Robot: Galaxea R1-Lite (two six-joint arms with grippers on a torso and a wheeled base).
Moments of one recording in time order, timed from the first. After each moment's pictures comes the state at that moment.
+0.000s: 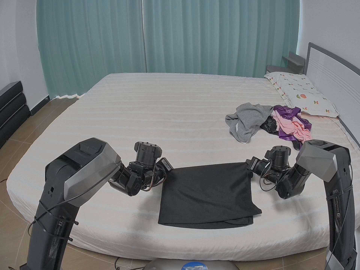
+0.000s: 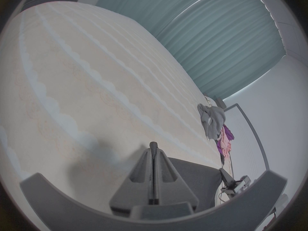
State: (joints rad) left arm -0.42 2.60 -1.46 -0.56 -0.01 -0.94; right arm 0.15 2.60 -1.12 -1.13 0.14 0.55
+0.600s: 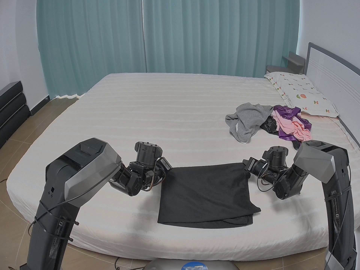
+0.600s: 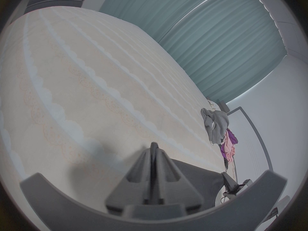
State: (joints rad) left arm -0.41 2.60 -1.46 -0.56 0.06 -0.94; right arm 0.16 2.62 -1.14 -1.12 0.13 0.54
